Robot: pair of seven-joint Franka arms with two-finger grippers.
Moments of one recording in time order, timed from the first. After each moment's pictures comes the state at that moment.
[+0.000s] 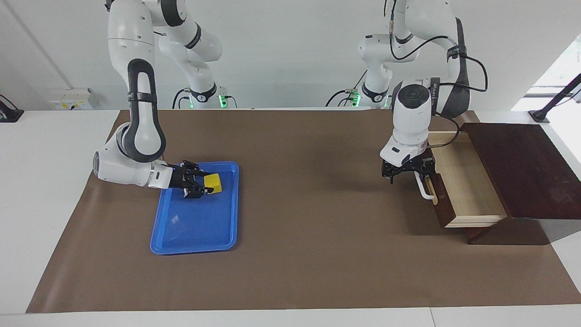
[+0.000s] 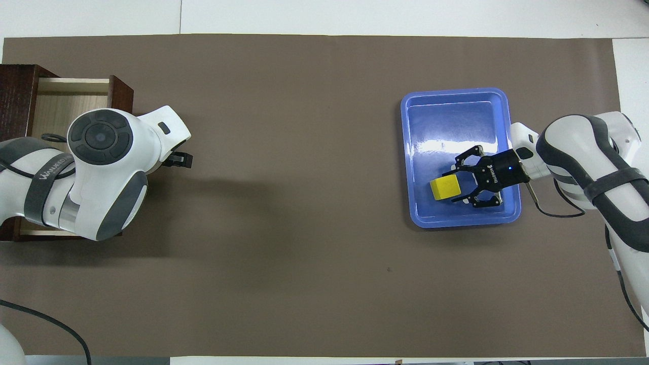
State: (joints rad) left arm -0.15 0.11 -0.12 -2.03 0.36 2.18 -0.25; right arm -0.12 0.39 0.01 -1.97 0.77 1.85 -2.41
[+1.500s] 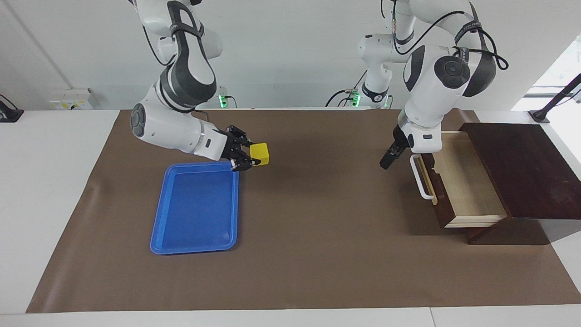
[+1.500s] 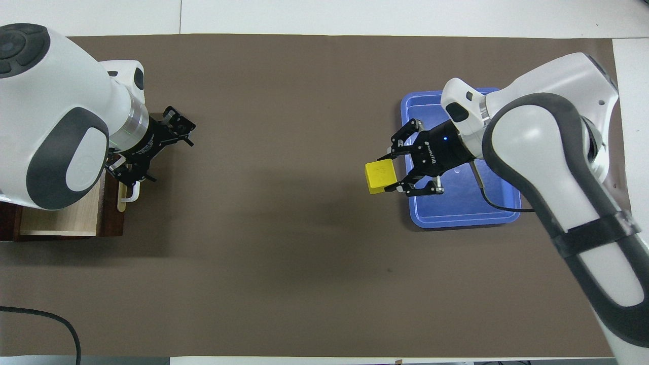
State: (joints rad) left arm -0.18 0.15 -0.13 -1.67 -0.03 1.72 -1.14; right arm 0.21 0.22 0.02 -1.76 0.77 1.80 -1.70
